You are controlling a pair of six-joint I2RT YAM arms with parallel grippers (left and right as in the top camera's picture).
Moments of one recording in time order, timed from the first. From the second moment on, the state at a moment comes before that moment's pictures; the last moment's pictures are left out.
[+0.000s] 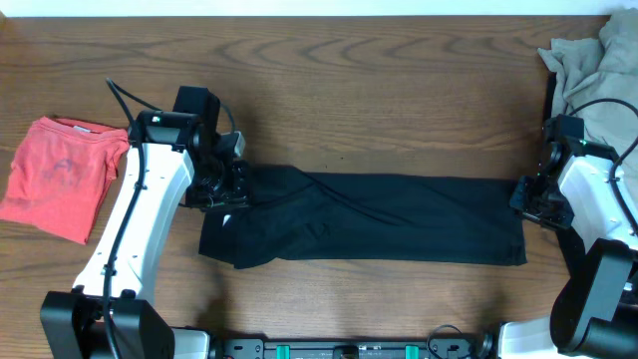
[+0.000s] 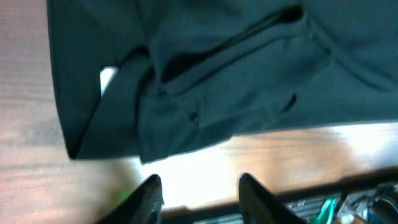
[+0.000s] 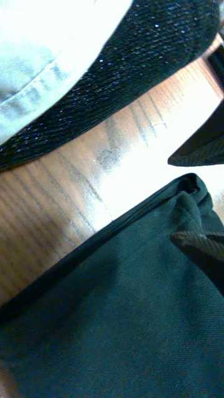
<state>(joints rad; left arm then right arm) -0.11 1.55 1.30 -1.31 0.27 -0.15 -0.25 1.64 1.05 -1.01 0.24 0.30</state>
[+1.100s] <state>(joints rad) -0.14 1.79 1.11 -0.93 0.29 -0.21 -0.29 1.64 1.05 -1.02 0.15 0.25</state>
